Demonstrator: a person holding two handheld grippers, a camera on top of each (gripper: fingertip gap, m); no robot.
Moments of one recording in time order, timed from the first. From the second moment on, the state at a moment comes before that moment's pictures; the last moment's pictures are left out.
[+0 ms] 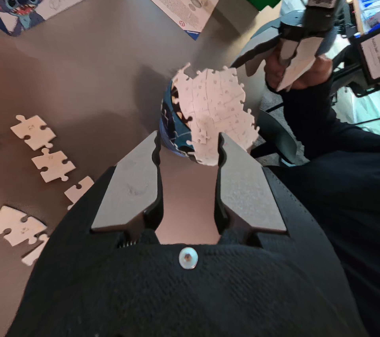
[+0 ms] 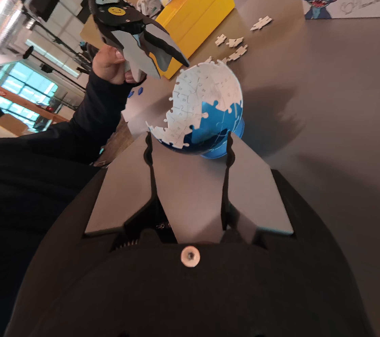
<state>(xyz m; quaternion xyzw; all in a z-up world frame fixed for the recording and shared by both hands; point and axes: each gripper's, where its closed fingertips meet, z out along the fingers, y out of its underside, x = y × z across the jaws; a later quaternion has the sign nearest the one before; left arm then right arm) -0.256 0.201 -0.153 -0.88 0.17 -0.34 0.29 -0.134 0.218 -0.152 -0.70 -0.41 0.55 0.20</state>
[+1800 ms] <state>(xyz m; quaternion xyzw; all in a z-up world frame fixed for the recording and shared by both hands) -0.240 0.199 -0.154 -0.87 0.18 -0.35 0.31 -0.191 0.224 -0.161 -0.67 -0.43 0.56 0.21</state>
